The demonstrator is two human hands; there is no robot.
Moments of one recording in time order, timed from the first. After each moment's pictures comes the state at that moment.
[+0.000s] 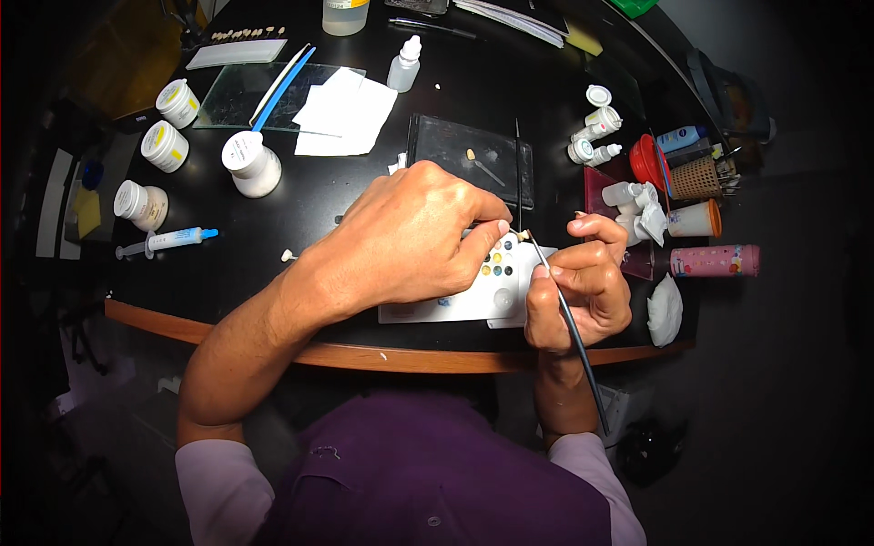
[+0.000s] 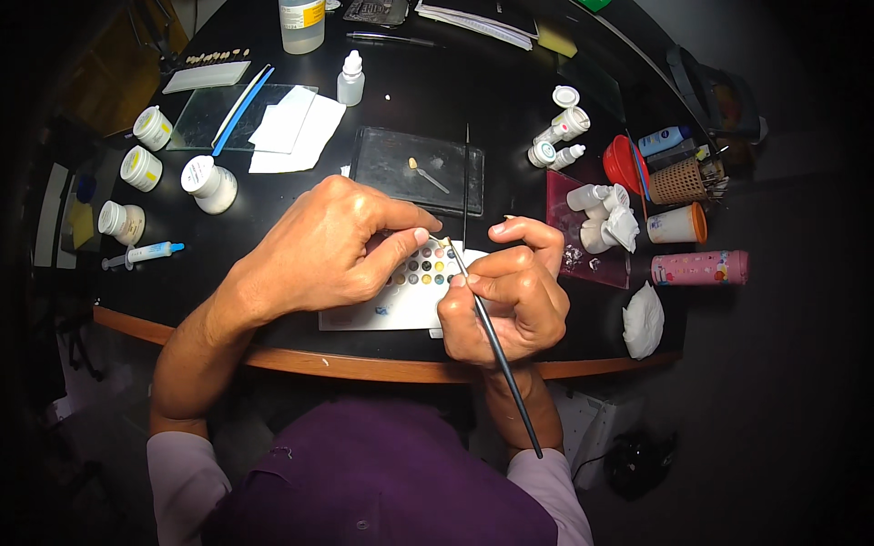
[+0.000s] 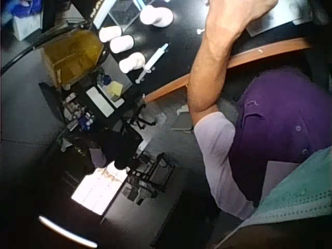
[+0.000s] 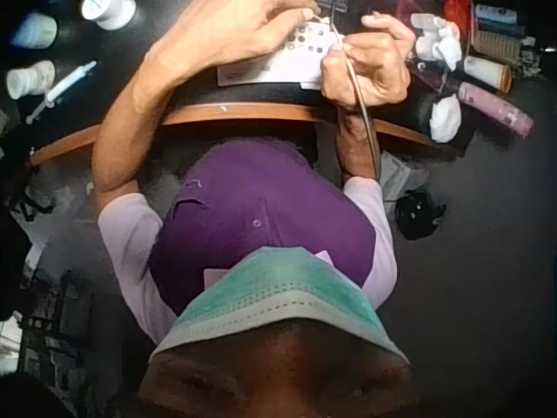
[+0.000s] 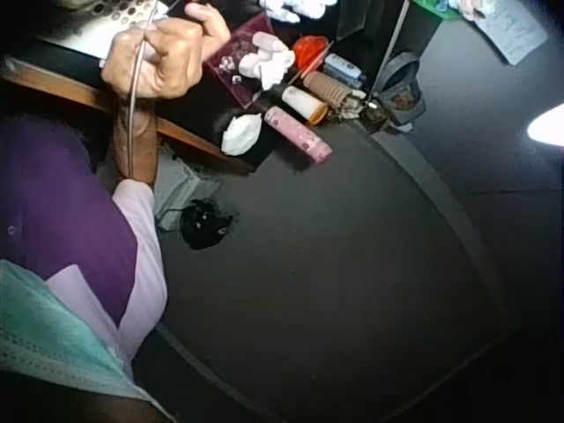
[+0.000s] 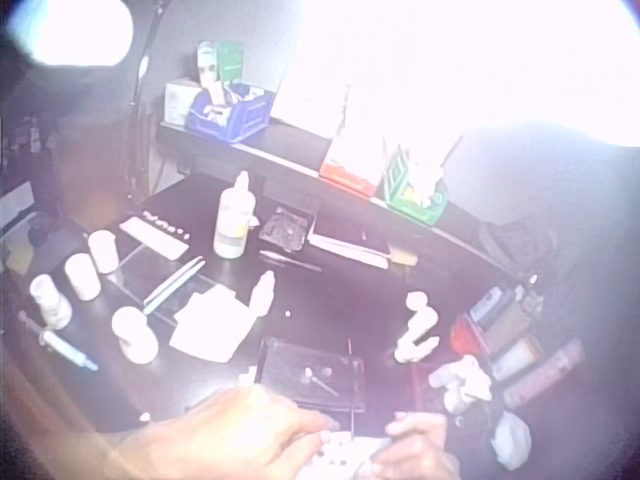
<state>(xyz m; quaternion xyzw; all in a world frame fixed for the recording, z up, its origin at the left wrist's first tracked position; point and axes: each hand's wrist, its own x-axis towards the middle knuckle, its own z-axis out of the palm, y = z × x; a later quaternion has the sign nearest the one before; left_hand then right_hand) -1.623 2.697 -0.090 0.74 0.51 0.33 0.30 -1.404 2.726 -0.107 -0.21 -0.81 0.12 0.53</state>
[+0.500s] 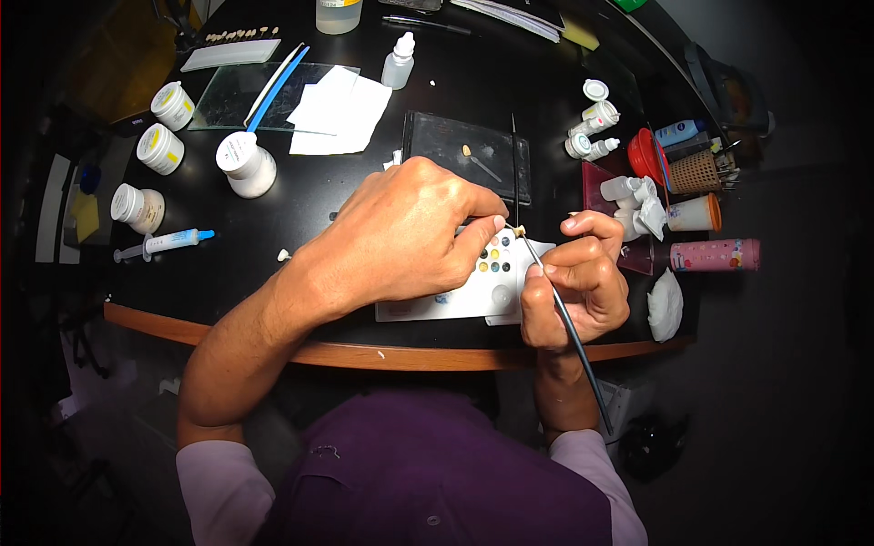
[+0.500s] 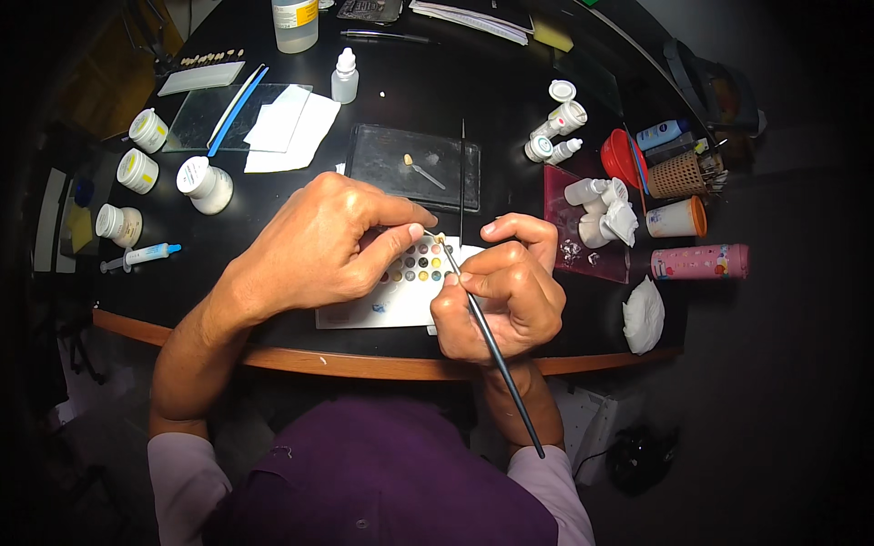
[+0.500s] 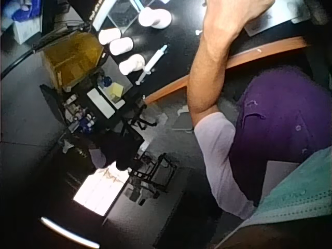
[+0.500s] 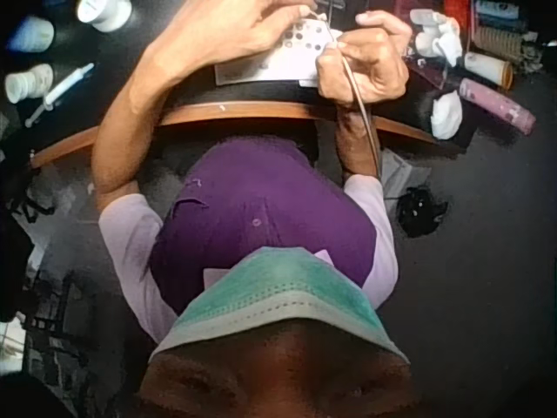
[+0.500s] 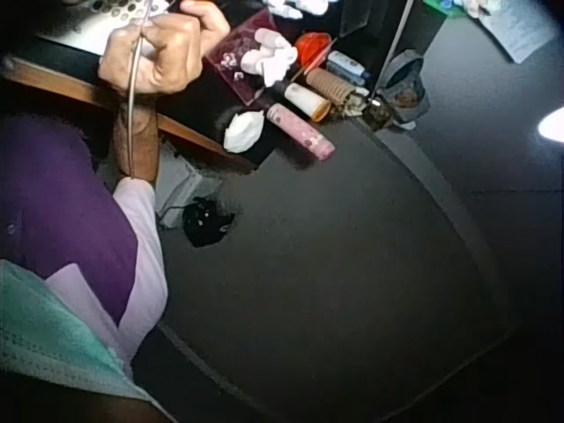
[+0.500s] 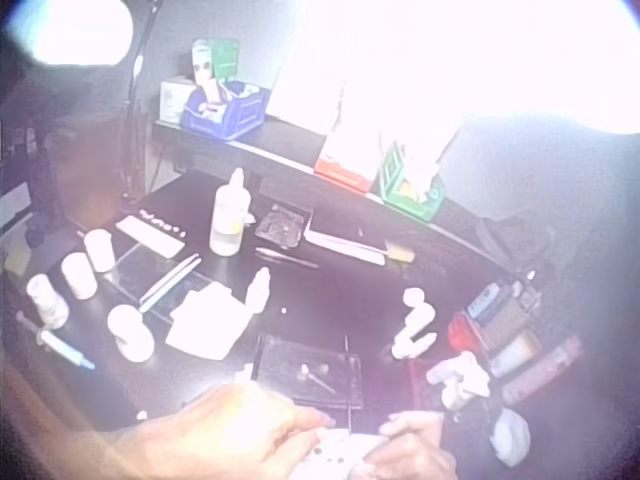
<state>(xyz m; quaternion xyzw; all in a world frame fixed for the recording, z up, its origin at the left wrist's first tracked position) -1.623 2.698 -0.091 0.74 0.51 0.33 0.30 -1.405 2.724 -0.105 -0.21 -0.81 0.13 0.53</state>
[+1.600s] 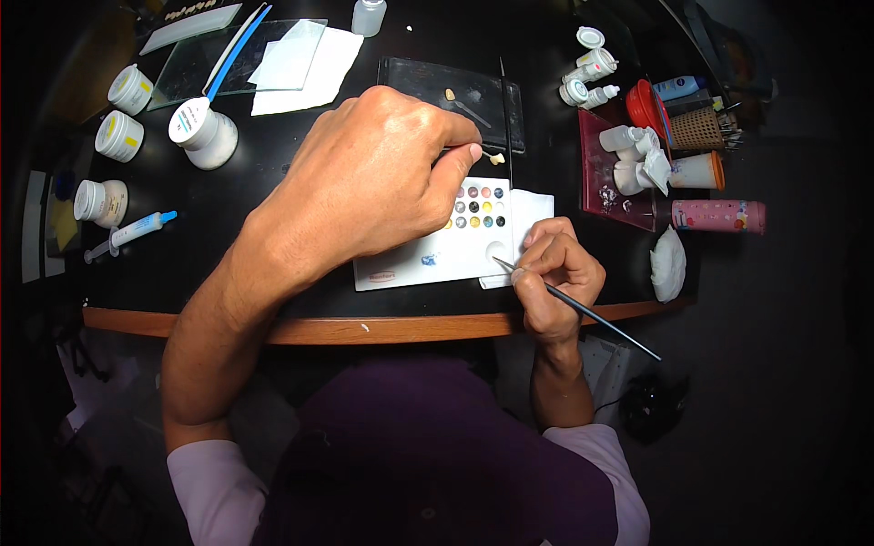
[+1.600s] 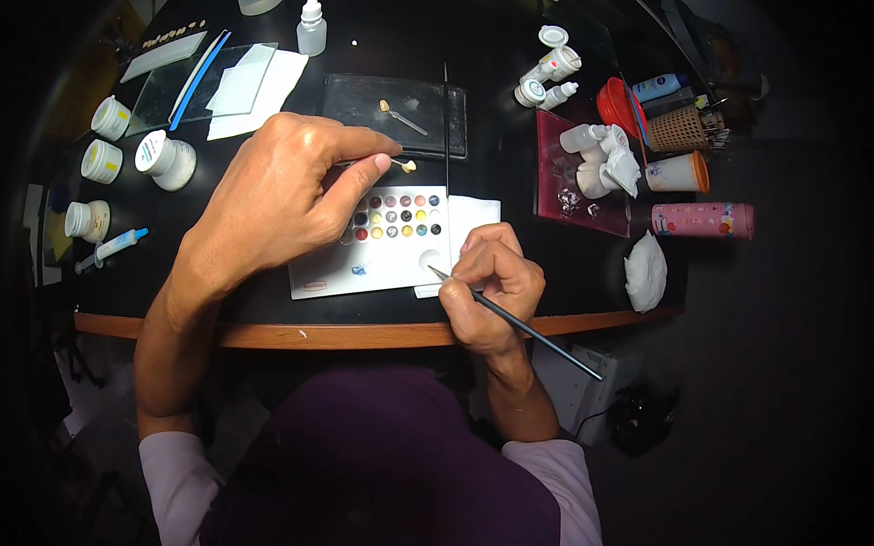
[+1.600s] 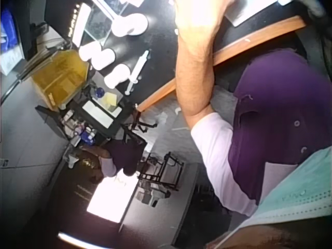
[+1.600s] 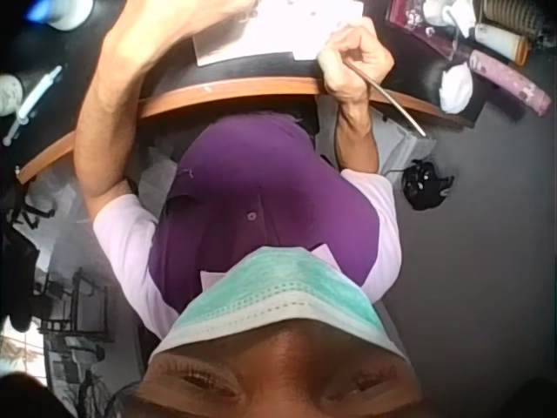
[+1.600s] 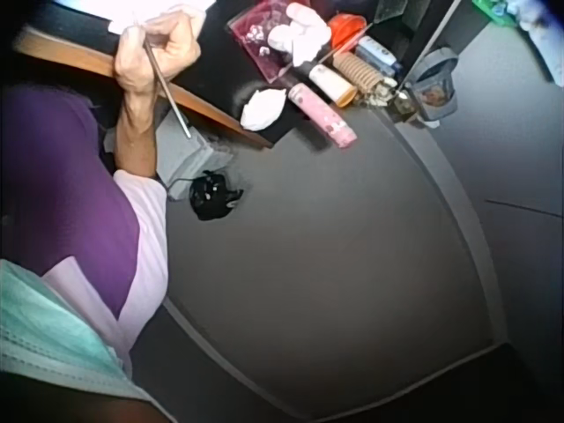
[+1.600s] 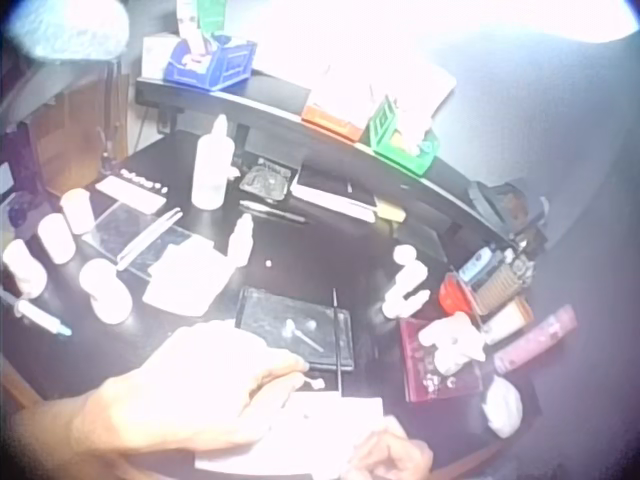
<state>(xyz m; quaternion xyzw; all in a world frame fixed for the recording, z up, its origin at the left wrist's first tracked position) -1.622 2.701 -0.104 0.73 0.55 0.36 0.20 -1.362 2.686 -0.148 -0.38 -0.74 0.35 0.44</state>
